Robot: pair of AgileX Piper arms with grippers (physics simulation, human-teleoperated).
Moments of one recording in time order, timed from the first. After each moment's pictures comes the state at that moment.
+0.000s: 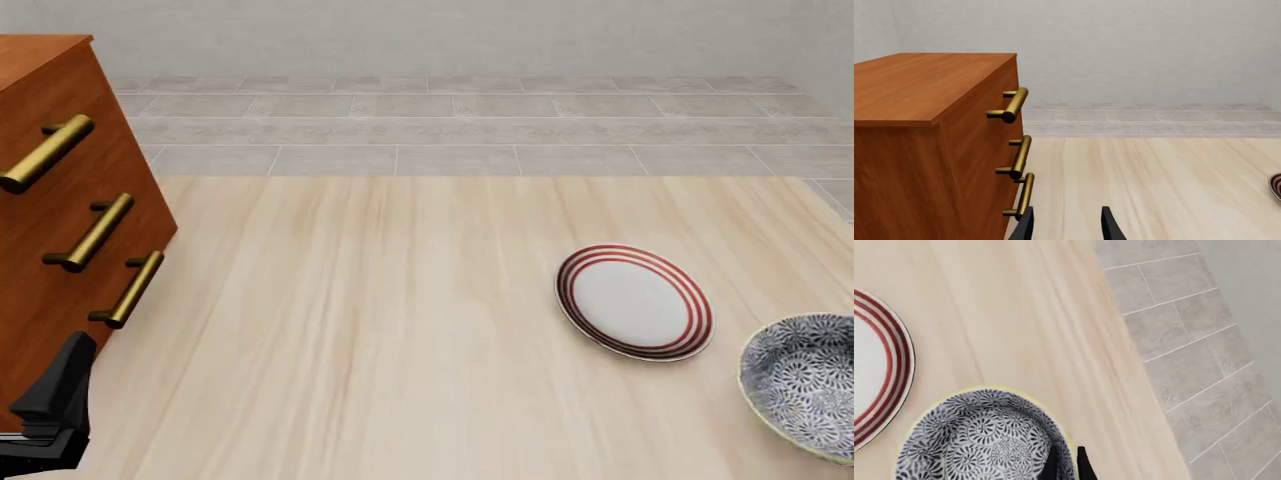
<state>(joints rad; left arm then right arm) 0.01 0.00 0.00 0.00 0.00 -0.75 1.21 -0.41 0.01 -0.57</state>
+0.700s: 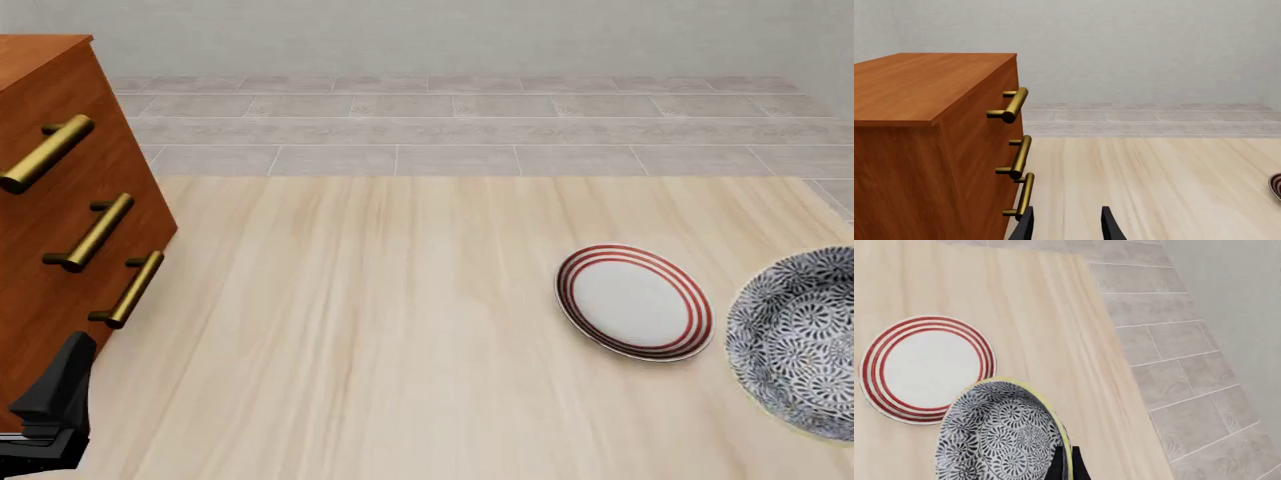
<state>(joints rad) 0.01 0.00 0.00 0.00 0.00 -0.54 0.63 -0.58 0.59 -0.42</state>
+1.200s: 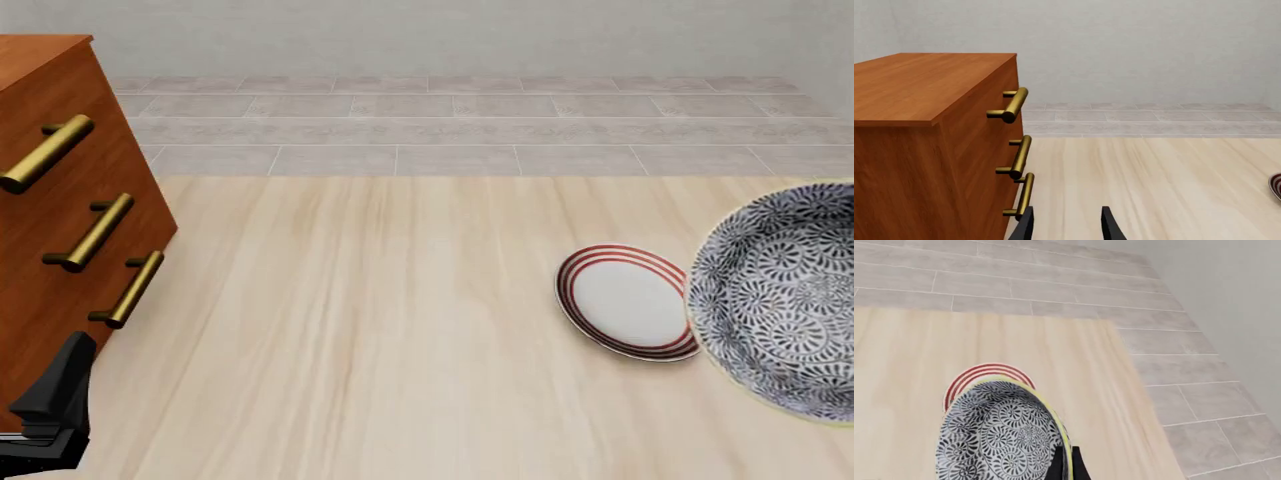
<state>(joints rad) 0.01 0.00 0.00 0.00 0.00 -0.30 0.41 -0.65 0.67 -0.26</state>
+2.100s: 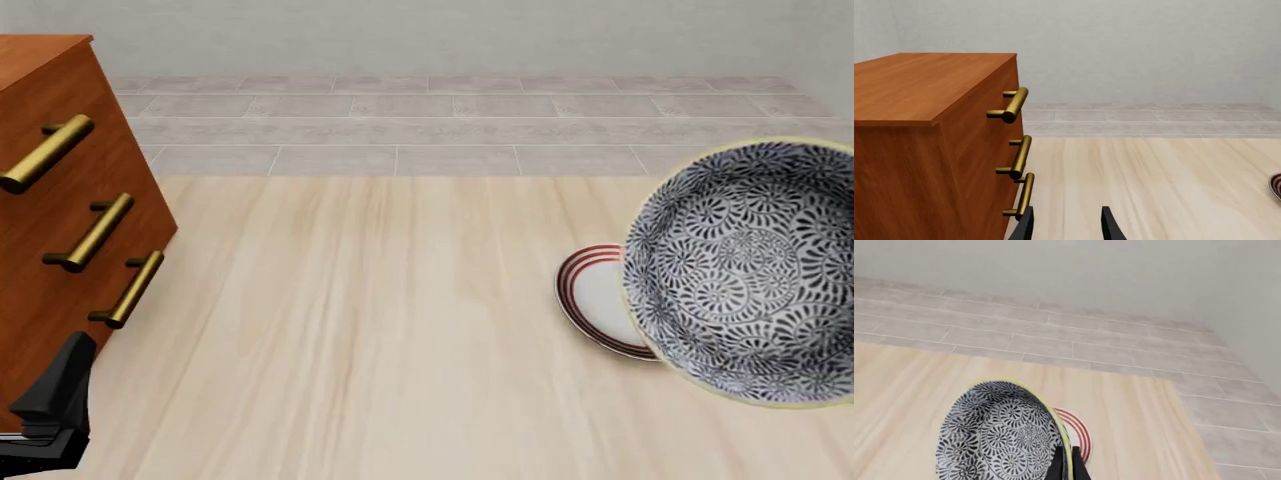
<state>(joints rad) 0.01 0.00 0.00 0.00 0.00 0.00 0.30 -0.56 0.46 -0.14</state>
